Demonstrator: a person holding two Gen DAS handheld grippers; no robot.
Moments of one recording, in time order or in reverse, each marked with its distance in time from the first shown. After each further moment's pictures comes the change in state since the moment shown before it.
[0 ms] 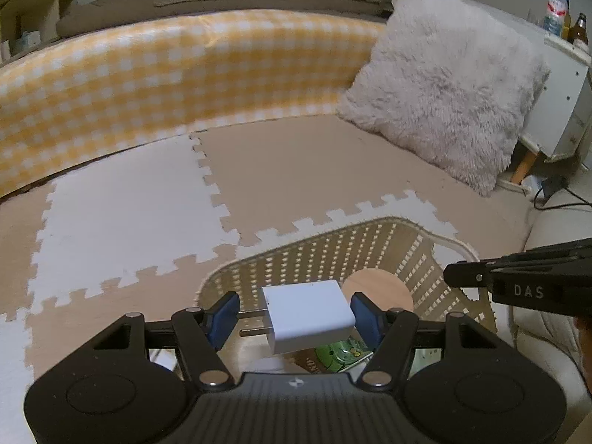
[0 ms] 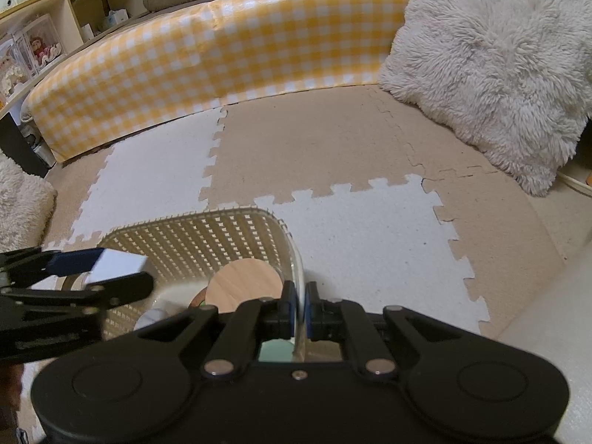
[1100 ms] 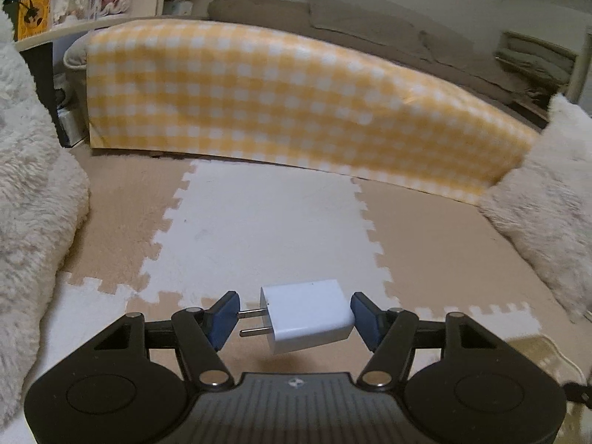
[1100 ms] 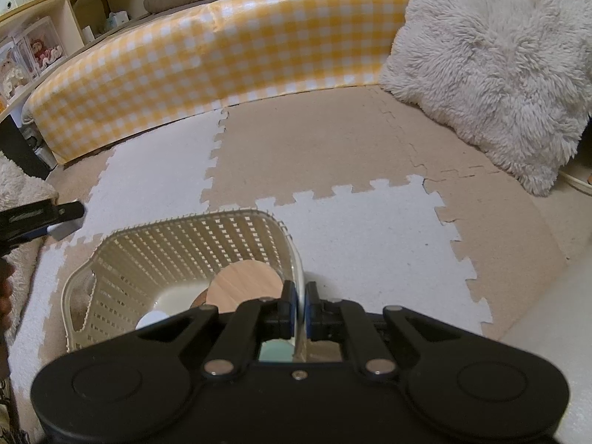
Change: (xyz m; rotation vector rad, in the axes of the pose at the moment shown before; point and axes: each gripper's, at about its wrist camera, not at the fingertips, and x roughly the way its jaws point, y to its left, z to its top) left arm -0.027 0.124 -0.001 -0.360 -0.156 0.238; right arm 0.001 -0.001 0.001 0.007 -0.004 0.009
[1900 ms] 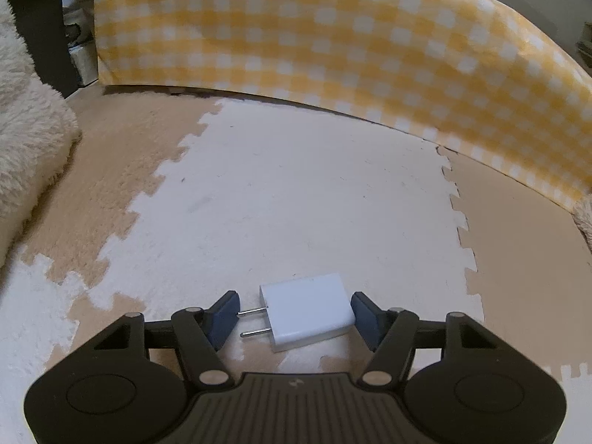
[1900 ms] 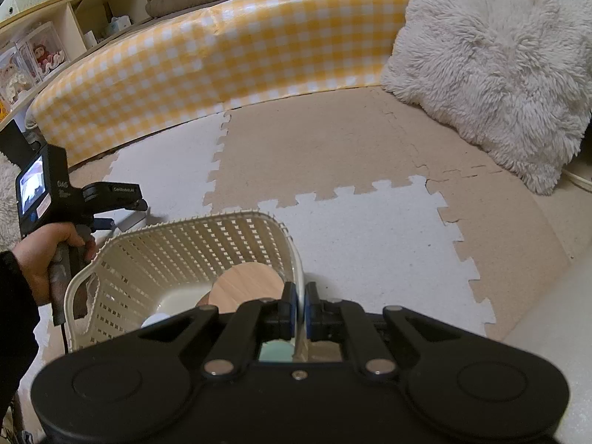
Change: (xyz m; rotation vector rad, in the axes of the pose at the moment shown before) left arm 0.142 0.006 0.016 -0.141 0.146 0.203; right arm -0.001 -0.003 -0.001 0.008 -0.011 0.020
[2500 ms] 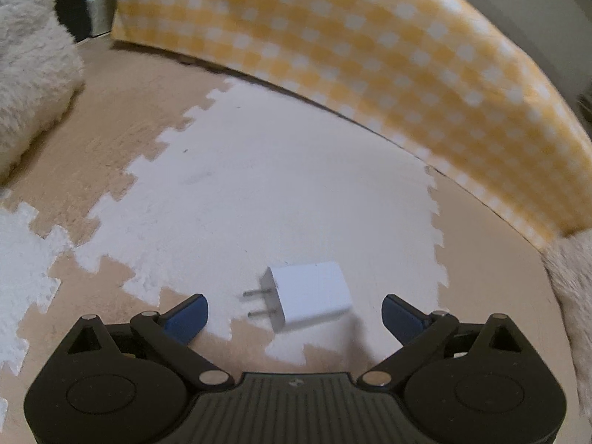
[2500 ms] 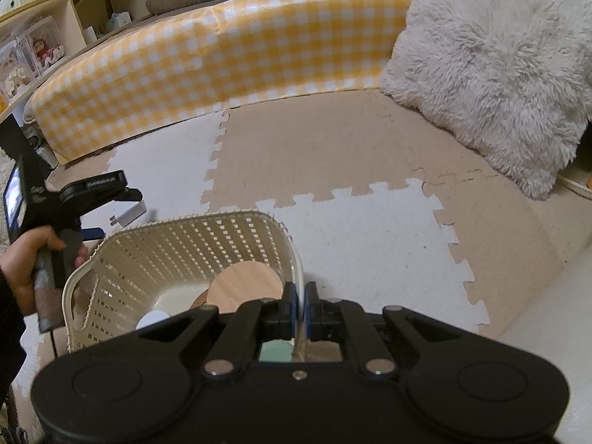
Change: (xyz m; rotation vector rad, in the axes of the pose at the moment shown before) left arm 0.000 0.021 -0.002 -0.172 0.024 -0.119; right arm -0.002 0.002 -0.001 -0.015 0.002 -0.016
